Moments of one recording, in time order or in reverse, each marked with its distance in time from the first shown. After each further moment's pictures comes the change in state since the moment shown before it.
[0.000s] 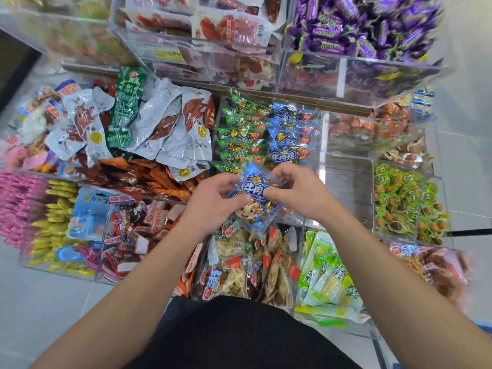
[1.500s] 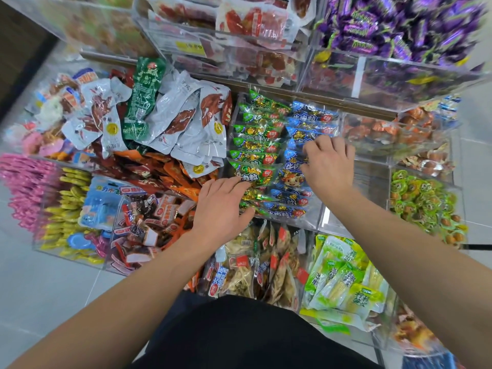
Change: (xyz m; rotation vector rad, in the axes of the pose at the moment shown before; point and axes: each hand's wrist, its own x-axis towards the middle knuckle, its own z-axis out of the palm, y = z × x) left_hand 0.011 -0.053 0.008 0.909 0.108 0.216; right_hand 0.063 0.043 -0.012 -1.121 0.340 -0.065
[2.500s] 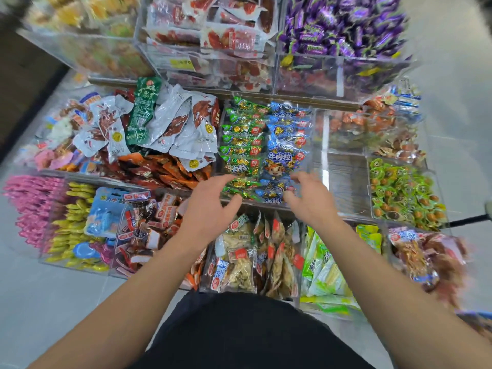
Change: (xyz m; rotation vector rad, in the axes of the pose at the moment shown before) left_hand -0.055 0.019 -0.039 -0.364 0.122 -0.051; right_hand -0.111 -0.020 -0.023 0.636 -0.161 0.237
